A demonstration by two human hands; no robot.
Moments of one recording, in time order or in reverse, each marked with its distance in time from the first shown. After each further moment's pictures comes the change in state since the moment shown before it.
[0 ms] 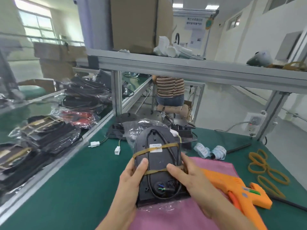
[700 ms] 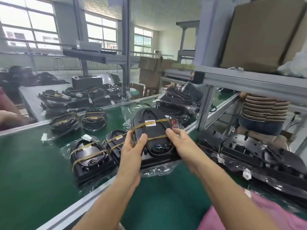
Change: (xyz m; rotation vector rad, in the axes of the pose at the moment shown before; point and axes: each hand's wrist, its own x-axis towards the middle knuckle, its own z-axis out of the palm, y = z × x) left_hand -0.019 0.132 -0.146 0.049 0.637 0.494; right_hand 0.127 -0.059 0.226 -0.099 -0.453 -0.053
